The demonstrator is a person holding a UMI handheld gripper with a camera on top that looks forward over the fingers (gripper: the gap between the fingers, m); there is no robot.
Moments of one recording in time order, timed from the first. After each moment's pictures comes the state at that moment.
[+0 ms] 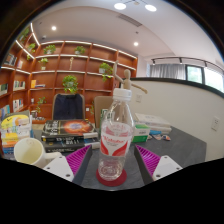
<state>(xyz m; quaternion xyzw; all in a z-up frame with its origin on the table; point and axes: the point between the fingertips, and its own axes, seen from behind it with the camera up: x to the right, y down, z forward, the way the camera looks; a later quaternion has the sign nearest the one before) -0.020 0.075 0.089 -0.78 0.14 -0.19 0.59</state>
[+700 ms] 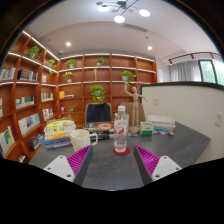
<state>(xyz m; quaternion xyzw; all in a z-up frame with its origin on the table) -0.102 -0.128 0.156 -0.78 0.06 -0.04 0.63</state>
